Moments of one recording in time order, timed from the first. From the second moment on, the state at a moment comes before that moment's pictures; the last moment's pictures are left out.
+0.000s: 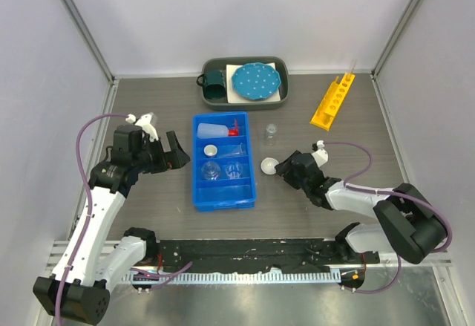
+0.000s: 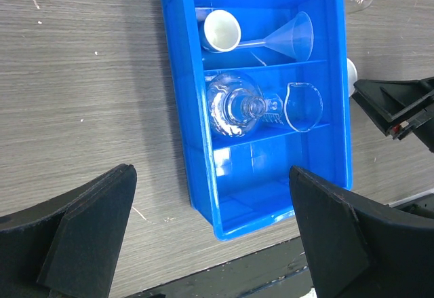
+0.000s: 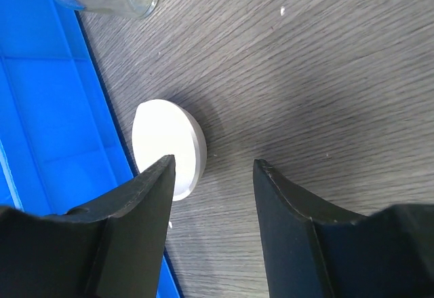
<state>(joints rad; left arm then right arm) -0.18 0.87 0.91 -0.75 0.23 -0.39 0.61 1.30 0.37 0.24 0.29 1.13</state>
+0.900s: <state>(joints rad) -0.18 0.85 0.91 -0.75 0.22 -0.39 0.61 1.41 0.41 0.29 0.25 1.12</state>
